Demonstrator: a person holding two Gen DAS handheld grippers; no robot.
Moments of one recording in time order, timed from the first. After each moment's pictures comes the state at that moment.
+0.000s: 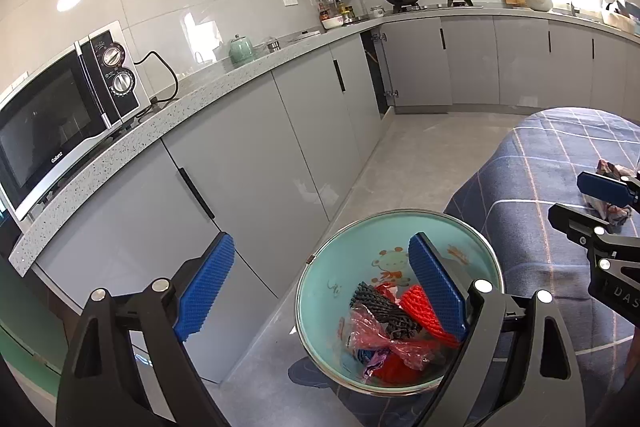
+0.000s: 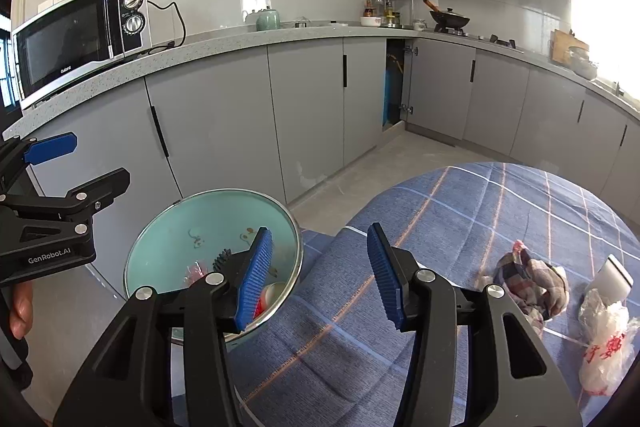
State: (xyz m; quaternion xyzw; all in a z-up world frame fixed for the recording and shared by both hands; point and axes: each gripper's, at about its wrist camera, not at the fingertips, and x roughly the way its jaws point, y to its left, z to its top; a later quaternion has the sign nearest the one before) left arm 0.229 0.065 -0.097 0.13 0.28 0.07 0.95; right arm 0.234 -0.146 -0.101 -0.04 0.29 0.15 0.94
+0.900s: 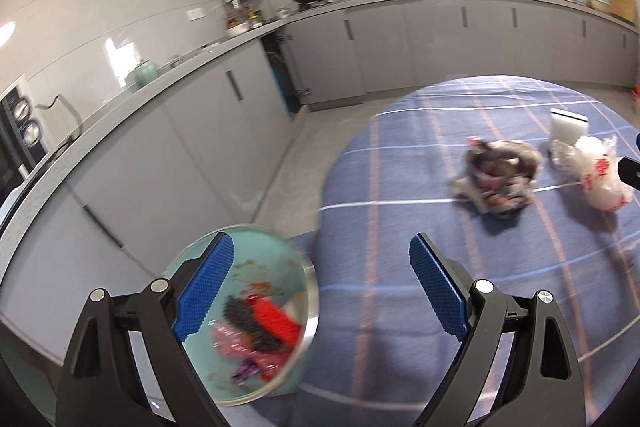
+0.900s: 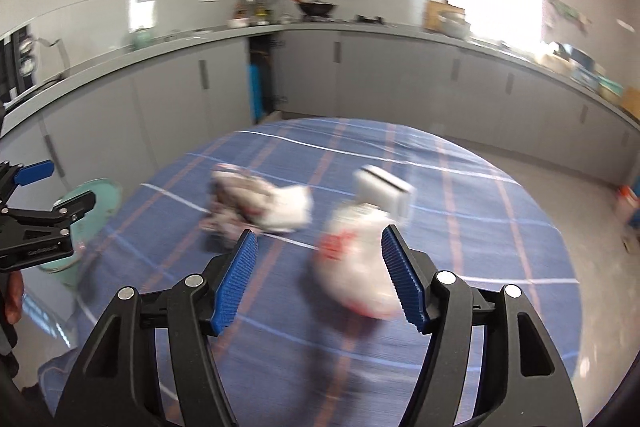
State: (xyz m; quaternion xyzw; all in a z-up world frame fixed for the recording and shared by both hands) left arm 0.224 -0.100 -0.130 0.18 0.30 -0.07 0.94; right arm 0.146 -0.352 -0.099 0.00 0.30 -0.06 0.95
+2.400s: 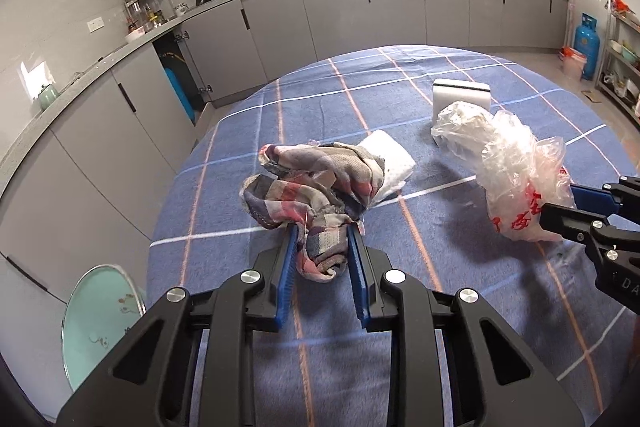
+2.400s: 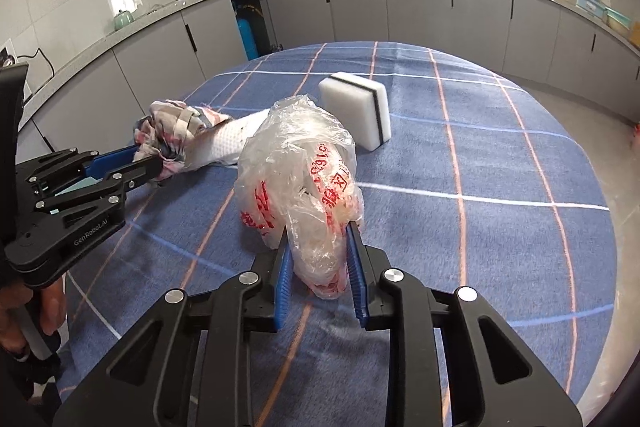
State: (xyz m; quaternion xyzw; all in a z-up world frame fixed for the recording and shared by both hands) left arm 0.231 -0.204 -0.161 0.20 0.34 -0.22 0.89; right arm 0.150 -0.389 -0.138 0.07 0.39 -0.03 0.92
